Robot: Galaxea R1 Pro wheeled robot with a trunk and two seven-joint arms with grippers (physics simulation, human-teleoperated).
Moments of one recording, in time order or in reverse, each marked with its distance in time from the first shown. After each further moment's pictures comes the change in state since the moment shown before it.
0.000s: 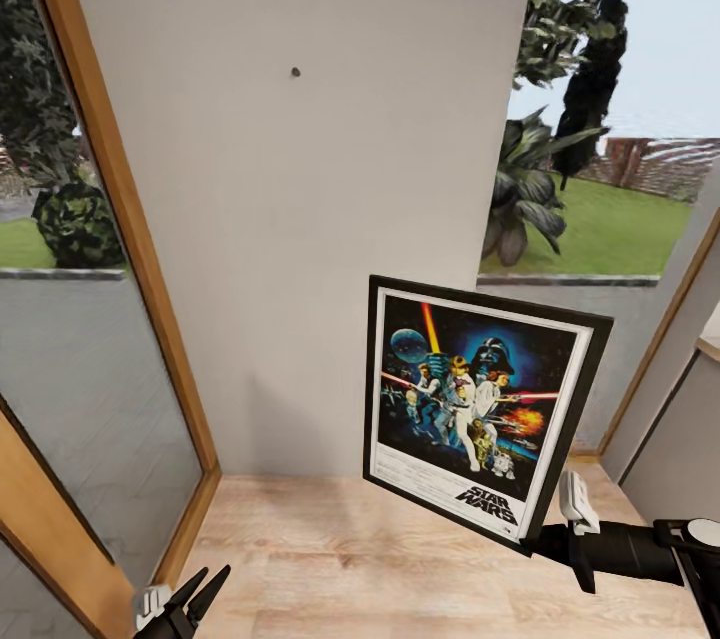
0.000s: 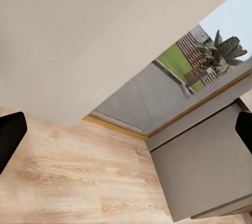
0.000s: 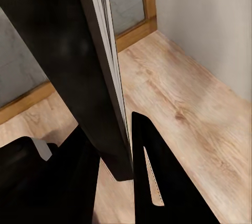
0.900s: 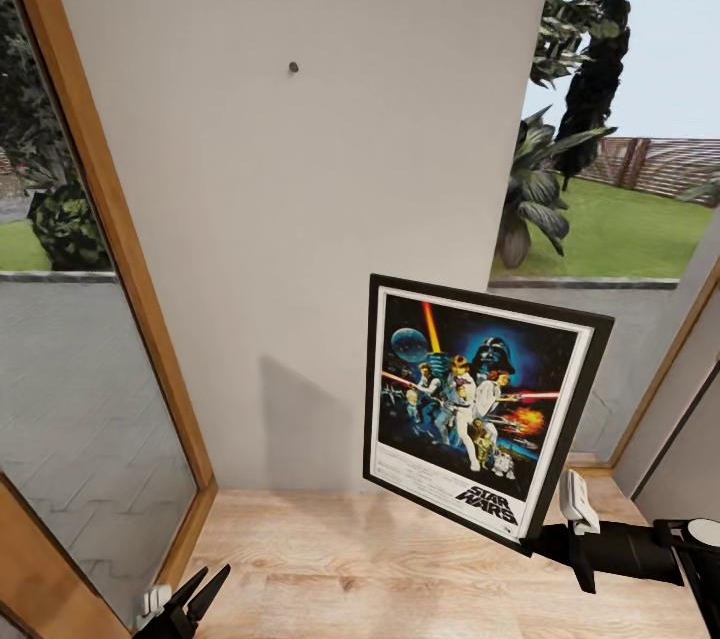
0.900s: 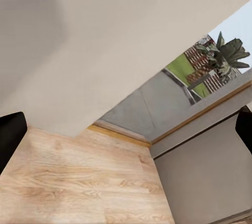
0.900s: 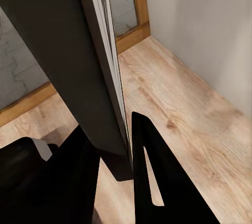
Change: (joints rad) left arm 0.000 0.000 0.000 0.001 0.001 0.000 0.003; right arm 0.000 0.000 -0.001 0.000 -0.002 0.003 0.001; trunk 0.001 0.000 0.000
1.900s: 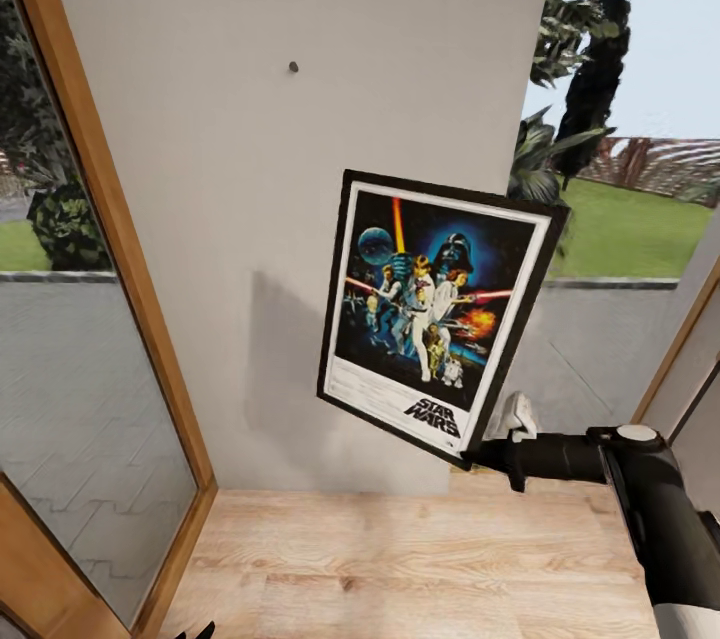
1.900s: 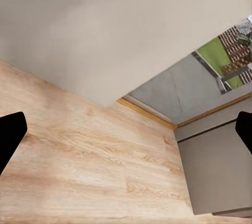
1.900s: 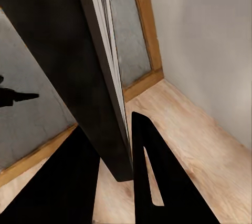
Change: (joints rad) left arm 0.113 0.001 0.001 0.001 0.004 -0.005 0.096; right arm -0.172 0.107 0.160 -0.244 -0.004 0.450 -0.003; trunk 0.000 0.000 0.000
